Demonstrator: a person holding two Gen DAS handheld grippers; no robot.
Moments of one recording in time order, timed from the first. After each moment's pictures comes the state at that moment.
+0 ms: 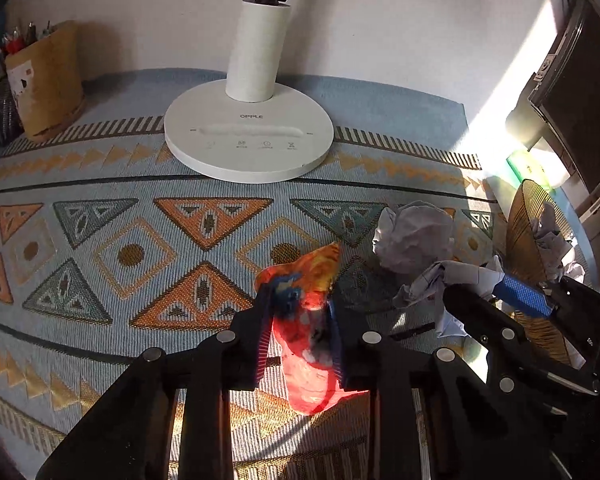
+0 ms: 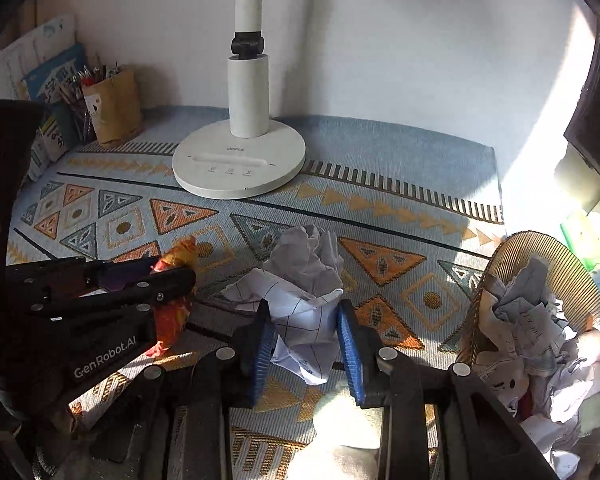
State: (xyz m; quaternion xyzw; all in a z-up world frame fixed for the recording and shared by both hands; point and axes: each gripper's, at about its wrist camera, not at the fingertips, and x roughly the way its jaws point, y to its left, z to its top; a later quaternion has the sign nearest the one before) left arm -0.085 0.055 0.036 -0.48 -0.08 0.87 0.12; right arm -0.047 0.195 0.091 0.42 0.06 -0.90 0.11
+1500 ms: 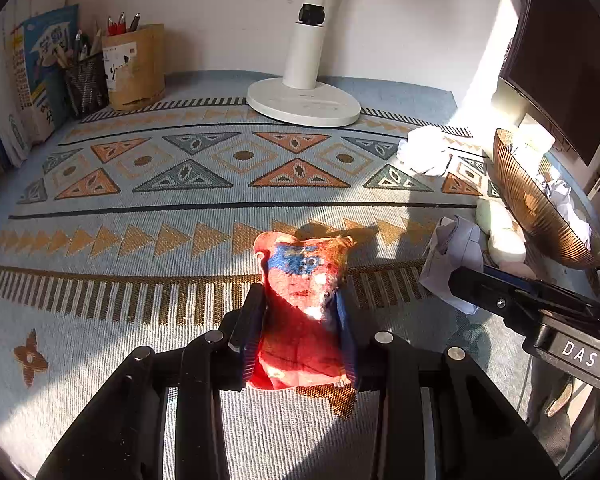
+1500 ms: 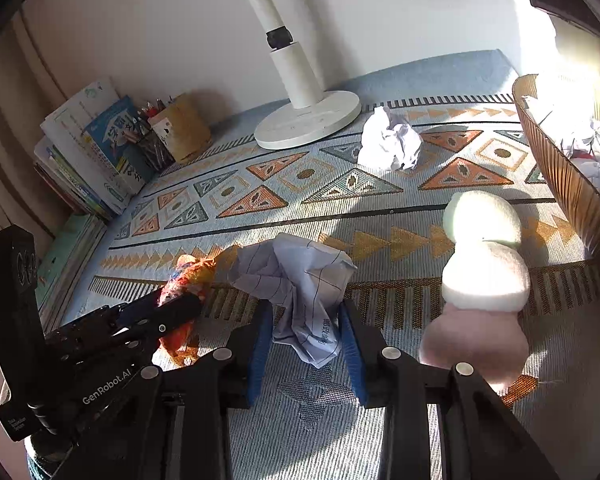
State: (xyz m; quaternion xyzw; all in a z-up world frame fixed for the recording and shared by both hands) left arm 0.038 0.003 0.028 -0.42 -0.03 0.90 0.09; right arm 0.043 0.182 0.041 0.42 -0.10 -0.88 0.19
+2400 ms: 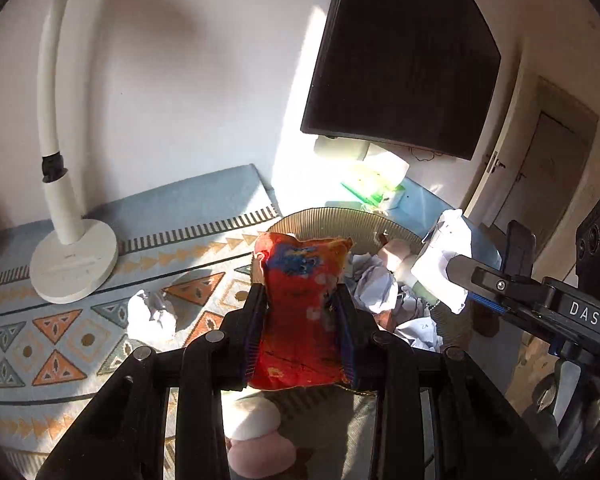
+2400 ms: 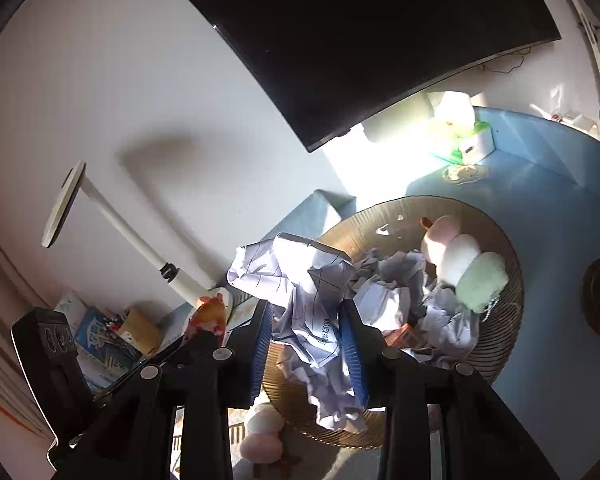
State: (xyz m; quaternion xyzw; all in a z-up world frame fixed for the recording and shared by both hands) left arm -0.006 0.214 0.136 -0.32 -0.01 0.89 0.32; right arm 0.076 0.436 0.152 0.27 -0.28 -0.92 -0.02
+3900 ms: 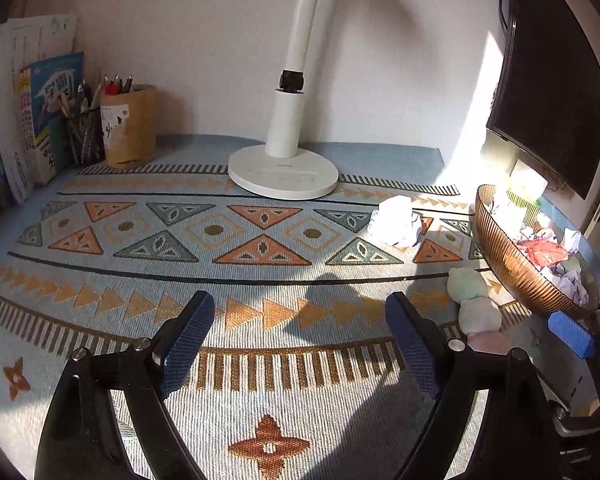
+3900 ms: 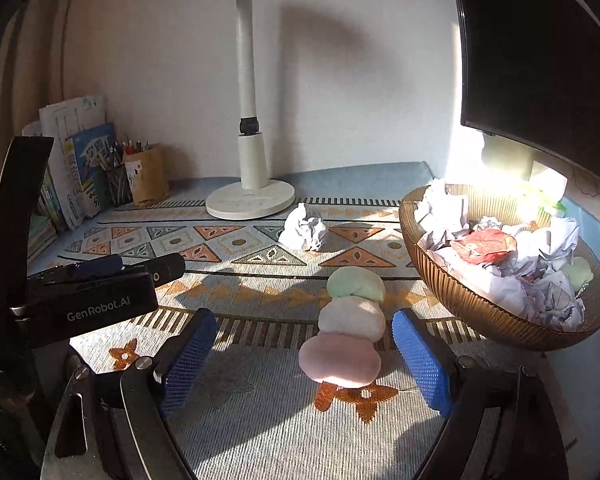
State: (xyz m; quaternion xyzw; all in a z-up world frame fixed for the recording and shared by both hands) left arm 0.039 0.030 0.050 -0.32 -0.06 0.94 0.08; right arm 0.105 0.213 0.074 0.28 0.01 -0.96 0.06
